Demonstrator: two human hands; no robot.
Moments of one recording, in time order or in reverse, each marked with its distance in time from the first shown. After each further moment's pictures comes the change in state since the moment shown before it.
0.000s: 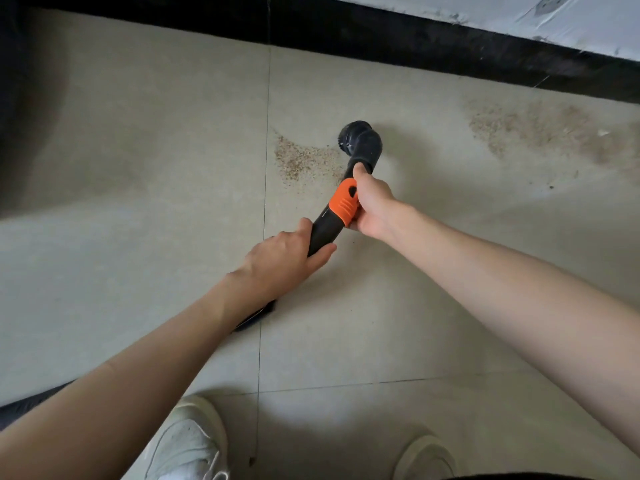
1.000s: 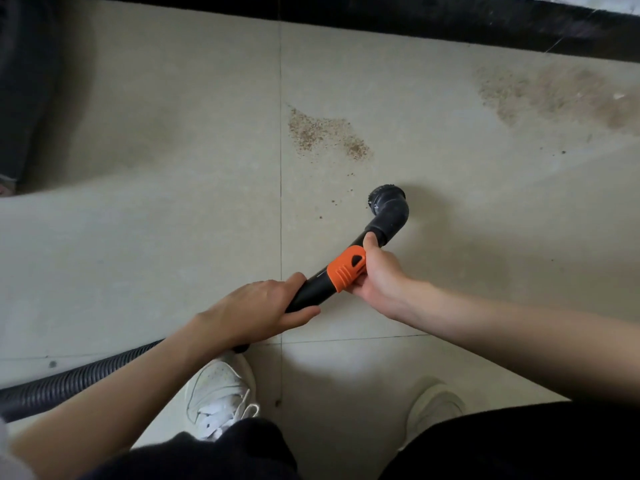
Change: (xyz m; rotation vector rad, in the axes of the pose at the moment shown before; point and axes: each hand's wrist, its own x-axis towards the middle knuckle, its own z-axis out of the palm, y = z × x) left_hand -0.103 -0.040 0.023 0.082 -0.299 0.211; right_hand -0.085 0.119 -0.029 0.212 0.024 0.236
